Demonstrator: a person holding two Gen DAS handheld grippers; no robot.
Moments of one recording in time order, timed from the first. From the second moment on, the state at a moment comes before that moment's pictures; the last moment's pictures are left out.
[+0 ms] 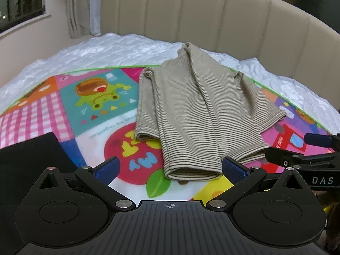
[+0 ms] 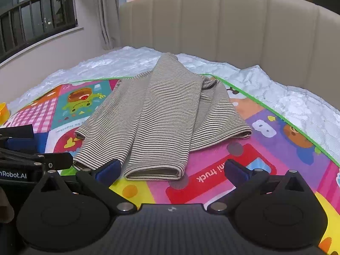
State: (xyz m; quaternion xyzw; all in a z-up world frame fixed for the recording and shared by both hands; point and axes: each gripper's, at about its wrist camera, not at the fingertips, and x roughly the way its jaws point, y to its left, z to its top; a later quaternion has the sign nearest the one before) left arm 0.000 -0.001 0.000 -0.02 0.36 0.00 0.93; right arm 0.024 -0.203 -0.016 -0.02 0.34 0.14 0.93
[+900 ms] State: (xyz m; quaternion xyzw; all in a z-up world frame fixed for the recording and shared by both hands) left arm 0.006 0.005 -0.005 -0.04 0.38 -0.01 0.92; right arm 0.024 -0.205 -0.017 -0.02 0.35 0.15 0.92
